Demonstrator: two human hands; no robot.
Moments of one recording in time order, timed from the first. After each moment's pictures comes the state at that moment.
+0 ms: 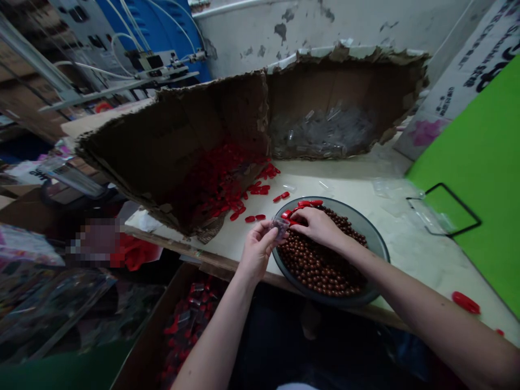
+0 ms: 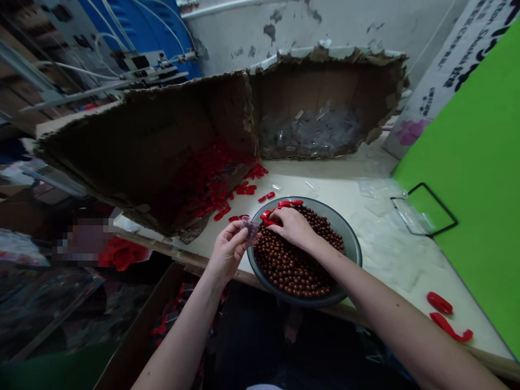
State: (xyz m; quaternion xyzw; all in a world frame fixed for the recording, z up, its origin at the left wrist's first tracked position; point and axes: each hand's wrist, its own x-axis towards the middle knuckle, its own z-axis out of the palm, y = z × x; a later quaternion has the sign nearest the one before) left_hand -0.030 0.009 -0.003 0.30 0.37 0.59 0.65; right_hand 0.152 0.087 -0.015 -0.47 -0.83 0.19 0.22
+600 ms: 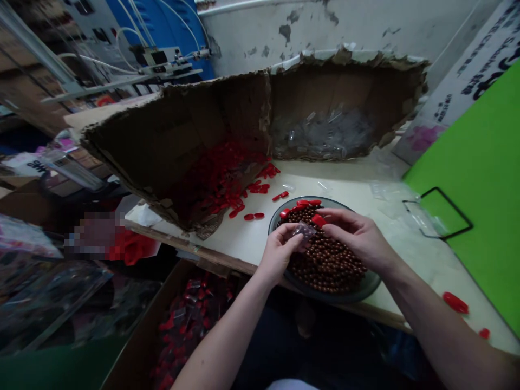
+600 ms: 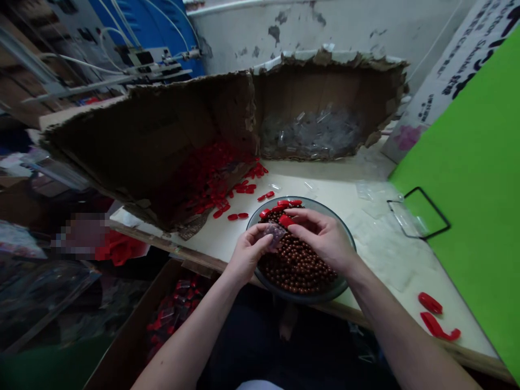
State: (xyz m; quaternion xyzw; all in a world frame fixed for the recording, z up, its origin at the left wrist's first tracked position) left_hand 0.007 -0.001 -0.002 0.38 0.37 0.52 0.67; right_hand 0.196 0.024 0.029 -0.47 -0.66 0.42 0.41
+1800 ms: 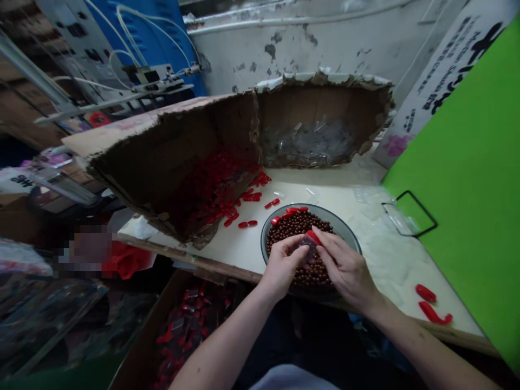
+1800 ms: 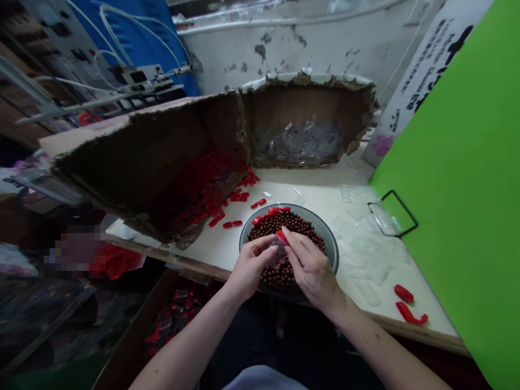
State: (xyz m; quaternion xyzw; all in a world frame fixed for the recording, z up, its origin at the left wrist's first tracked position) left_hand 0.032 -0.019 0.040 0.39 0.39 0.47 0.69; right_hand 0.188 -0.031 0.033 -0.48 -0.77 0.09 0.41
